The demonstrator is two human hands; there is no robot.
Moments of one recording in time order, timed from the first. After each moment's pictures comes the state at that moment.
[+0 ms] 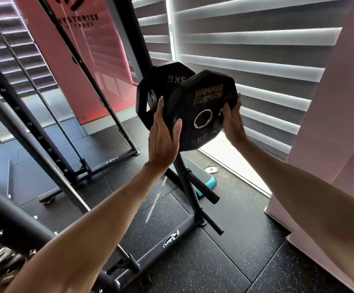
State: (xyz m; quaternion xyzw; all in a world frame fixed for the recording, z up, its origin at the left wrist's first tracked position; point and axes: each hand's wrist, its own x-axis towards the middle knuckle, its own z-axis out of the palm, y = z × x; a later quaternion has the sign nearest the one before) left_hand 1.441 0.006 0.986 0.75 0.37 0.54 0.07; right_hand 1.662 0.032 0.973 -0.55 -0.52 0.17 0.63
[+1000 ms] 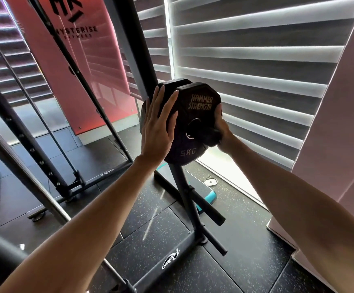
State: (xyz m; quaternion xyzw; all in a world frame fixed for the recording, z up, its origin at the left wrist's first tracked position) left_hand 1.427 0.092 1.033 0.78 0.30 0.54 -0.12; right_hand 1.647 0.121 0.982 -0.51 -0.50 0.38 0.59
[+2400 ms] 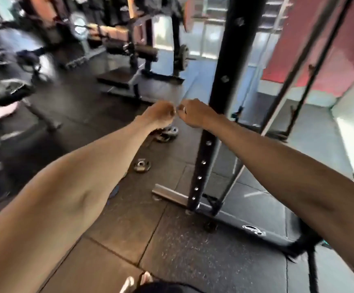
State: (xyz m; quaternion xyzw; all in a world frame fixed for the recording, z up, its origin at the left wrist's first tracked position) left_hand 0.907 -0.220 0.924 0.50 0.85 0.13 0.04; right_hand 1.020 -0.119 0.942 -0.19 -0.97 0.15 0.07
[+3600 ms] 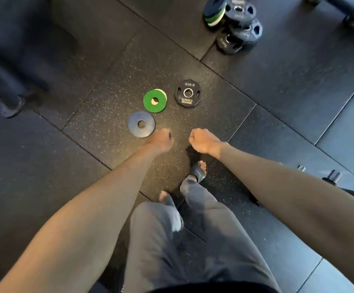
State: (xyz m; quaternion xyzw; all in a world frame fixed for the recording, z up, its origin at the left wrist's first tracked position) left_hand 0.528 -0.266 0.450 0.21 0.86 0.10 0.46; right_hand 0.612 -0.111 0.449 -0.23 -0.84 0.32 -0.36
